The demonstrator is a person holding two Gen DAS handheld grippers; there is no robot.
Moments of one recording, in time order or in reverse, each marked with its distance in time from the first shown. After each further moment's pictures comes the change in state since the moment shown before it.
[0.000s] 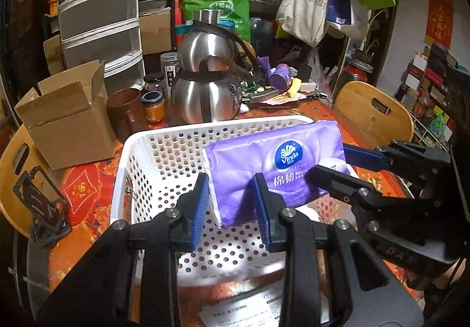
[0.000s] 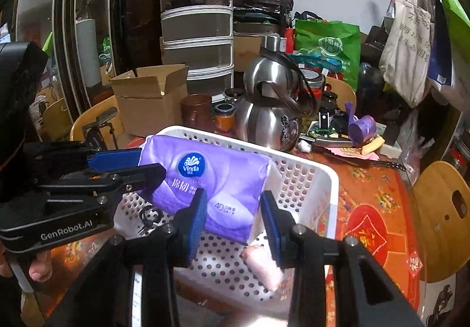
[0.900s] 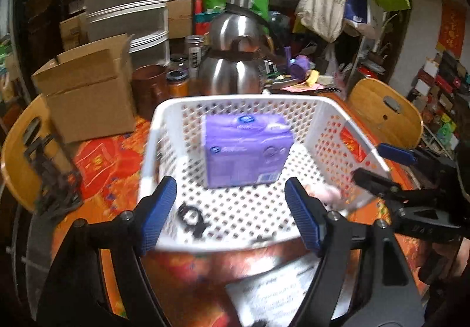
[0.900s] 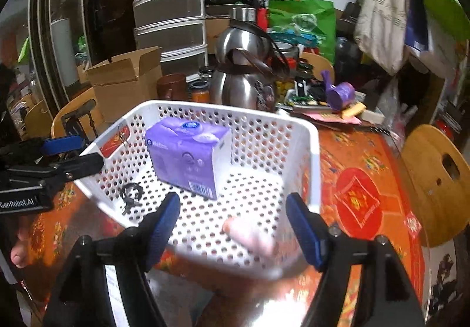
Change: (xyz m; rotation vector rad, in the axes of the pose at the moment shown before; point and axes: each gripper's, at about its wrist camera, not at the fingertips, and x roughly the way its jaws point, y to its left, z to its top) left arm -0.001 0.035 -0.040 -0.061 0.022 0.042; right arm -0.007 -0.008 -0.046 0.098 0.067 -0.093
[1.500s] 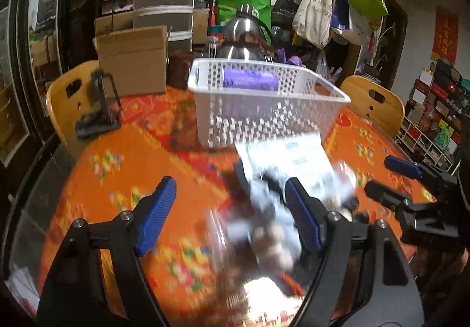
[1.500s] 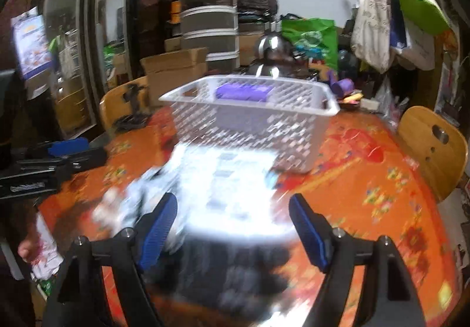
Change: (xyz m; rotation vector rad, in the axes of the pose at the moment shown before) left arm -0.146 0.013 -0.191 -0.033 -0.125 0.032; right arm -0.116 0.087 -0.171 -0.022 -0.129 0.063
